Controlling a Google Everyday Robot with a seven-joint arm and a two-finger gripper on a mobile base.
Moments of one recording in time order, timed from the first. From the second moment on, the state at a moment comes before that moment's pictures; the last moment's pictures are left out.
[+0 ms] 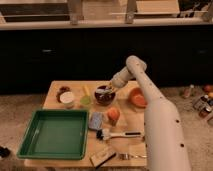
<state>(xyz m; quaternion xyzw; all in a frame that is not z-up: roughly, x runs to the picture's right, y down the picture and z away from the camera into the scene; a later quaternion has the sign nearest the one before) 0.033 0.020 0.947 -0.26 -0.40 -0.15 0.87</state>
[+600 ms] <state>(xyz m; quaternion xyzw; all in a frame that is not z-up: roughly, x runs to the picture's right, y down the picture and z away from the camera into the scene) -0.010 0.019 0.952 -0.26 -0.44 -0.18 0.84</state>
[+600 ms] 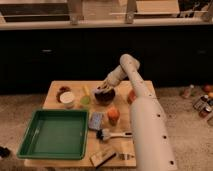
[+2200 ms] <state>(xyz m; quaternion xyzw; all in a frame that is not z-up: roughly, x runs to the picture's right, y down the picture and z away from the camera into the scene) 0.050 0.033 0.914 -0.22 -0.41 -0.15 0.87</state>
